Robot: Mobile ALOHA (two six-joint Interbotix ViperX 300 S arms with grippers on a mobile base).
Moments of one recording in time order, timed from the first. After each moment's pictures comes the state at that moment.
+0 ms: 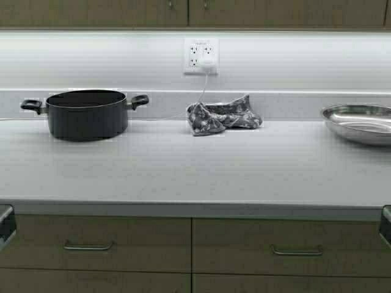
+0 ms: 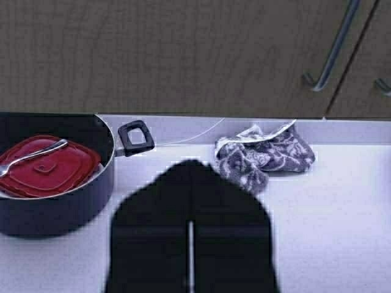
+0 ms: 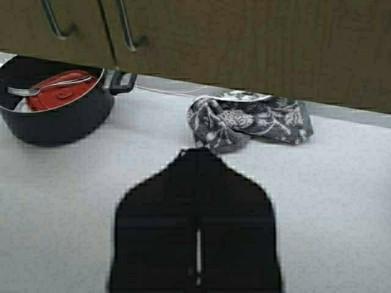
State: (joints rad) left arm -0.15 -0.19 0.61 0.42 -0.31 -0.54; right arm 0.35 -0.28 0.53 -0.73 0.02 0.78
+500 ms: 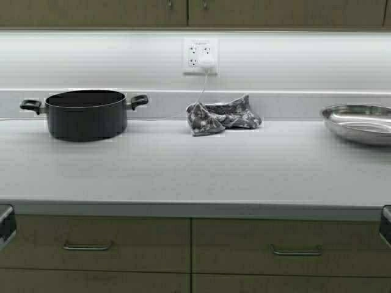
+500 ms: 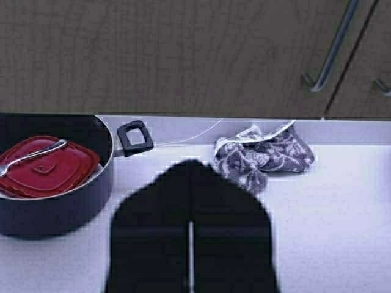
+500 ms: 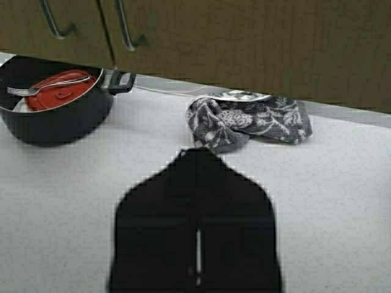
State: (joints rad) left arm -0.15 -0.19 0.61 0.42 -0.31 -0.54; right arm 0.35 -0.28 0.53 -0.73 0.02 0.78
